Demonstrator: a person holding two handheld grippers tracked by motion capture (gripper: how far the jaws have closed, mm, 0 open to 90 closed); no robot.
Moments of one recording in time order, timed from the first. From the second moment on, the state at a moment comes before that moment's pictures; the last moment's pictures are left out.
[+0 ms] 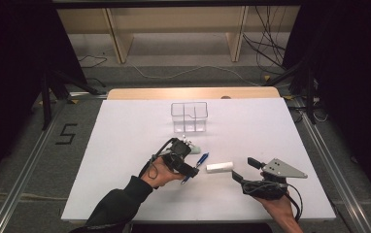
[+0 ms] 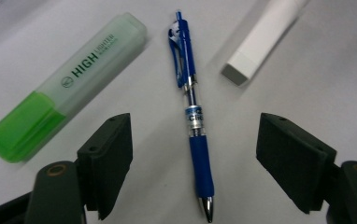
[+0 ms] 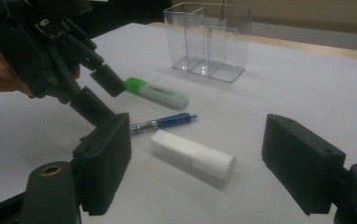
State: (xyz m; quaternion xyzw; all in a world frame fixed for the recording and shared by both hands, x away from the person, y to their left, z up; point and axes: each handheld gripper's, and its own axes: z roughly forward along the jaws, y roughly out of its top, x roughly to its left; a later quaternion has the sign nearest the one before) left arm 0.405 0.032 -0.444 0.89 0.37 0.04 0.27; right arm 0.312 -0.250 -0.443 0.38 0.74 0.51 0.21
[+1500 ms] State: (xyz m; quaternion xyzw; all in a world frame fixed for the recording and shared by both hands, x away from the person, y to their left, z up) left arm 0.425 0.008 -0.463 0.92 0.34 0.01 0.22; right arm 0.312 -0.245 -0.444 0.37 0.75 0.51 0.21
